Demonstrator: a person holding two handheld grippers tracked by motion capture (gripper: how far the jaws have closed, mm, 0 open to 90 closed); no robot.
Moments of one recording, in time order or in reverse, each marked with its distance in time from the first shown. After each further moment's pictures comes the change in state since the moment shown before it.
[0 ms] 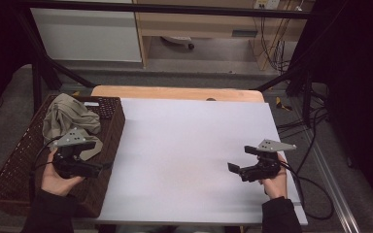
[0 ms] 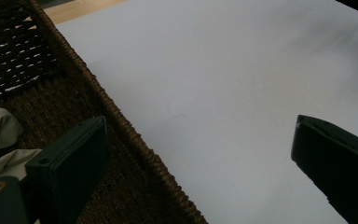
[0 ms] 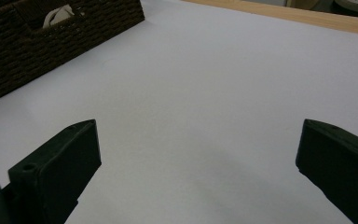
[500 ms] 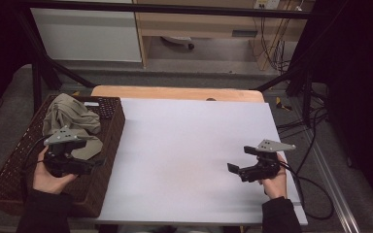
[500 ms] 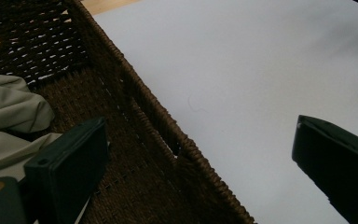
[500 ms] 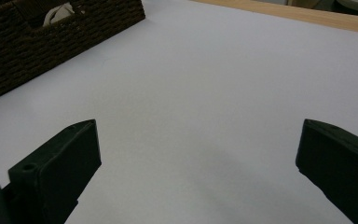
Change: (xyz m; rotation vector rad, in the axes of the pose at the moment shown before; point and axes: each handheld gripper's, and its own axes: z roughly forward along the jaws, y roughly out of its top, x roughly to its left) left arm 0.012 -0.002 -0.012 0.010 0.051 -0.034; right arm 0.000 -0.001 0.001 0.003 0.004 -0.003
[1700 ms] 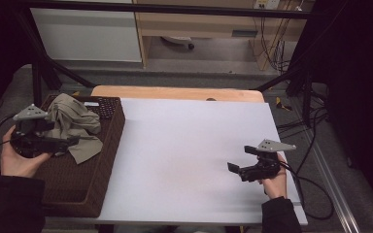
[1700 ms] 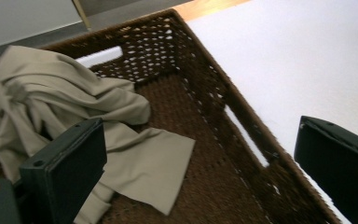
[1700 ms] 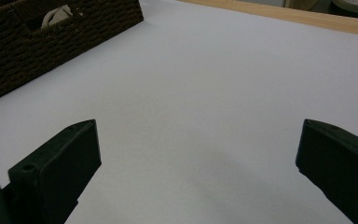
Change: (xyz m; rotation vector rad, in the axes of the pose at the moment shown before) left arm 0.049 0.036 -0.046 0.035 0.216 -0.049; right arm 0.000 0.000 0.000 -0.007 -0.010 0.001
